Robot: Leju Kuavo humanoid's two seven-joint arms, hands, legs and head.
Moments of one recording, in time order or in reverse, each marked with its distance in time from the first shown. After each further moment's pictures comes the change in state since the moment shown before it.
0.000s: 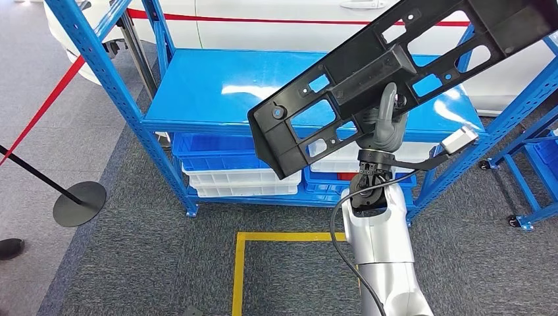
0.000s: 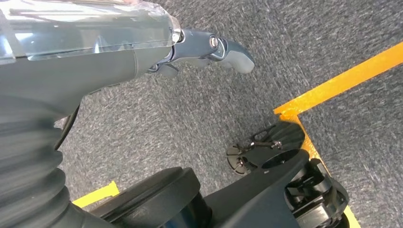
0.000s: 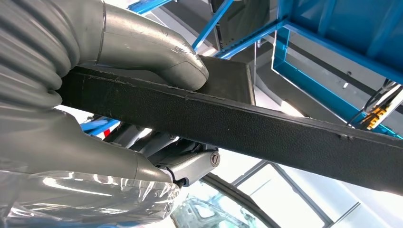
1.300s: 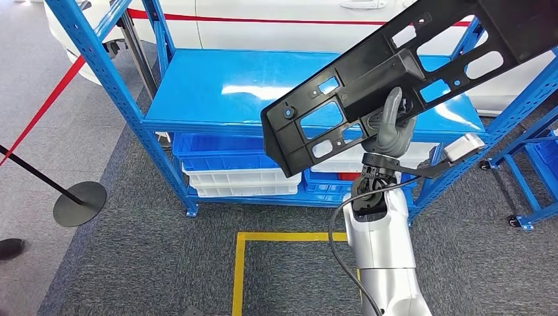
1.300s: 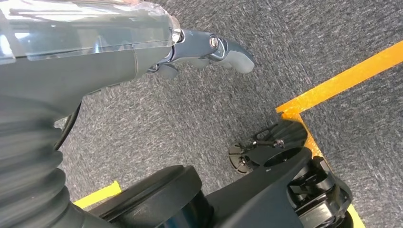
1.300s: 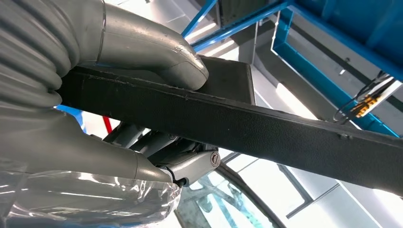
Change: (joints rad) left arm -0.001 -0.004 0.015 0.000 -0.030 -0.002 0.007; right arm 0.031 -0.003 0.008 -0.040 0.082 -0.081 -0.059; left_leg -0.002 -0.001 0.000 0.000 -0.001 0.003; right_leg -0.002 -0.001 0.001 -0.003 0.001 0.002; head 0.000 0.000
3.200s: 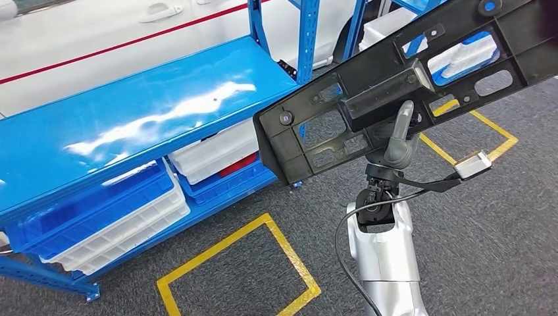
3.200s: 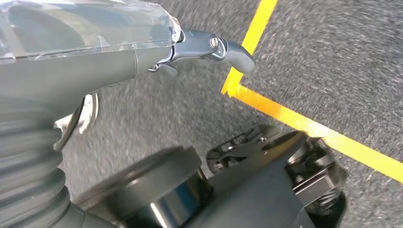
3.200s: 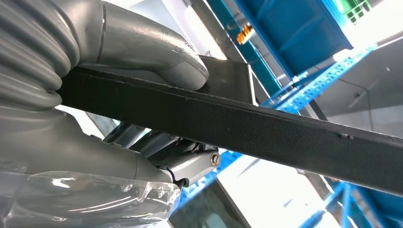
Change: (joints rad) left arm 0.011 -0.010 0.031 -0.001 -0.021 -0.007 0.011; right arm 0.071 -0.010 -0.003 -0.067 -0.155 0.121 0.023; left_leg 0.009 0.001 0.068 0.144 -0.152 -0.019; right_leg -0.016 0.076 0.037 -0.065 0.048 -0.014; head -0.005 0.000
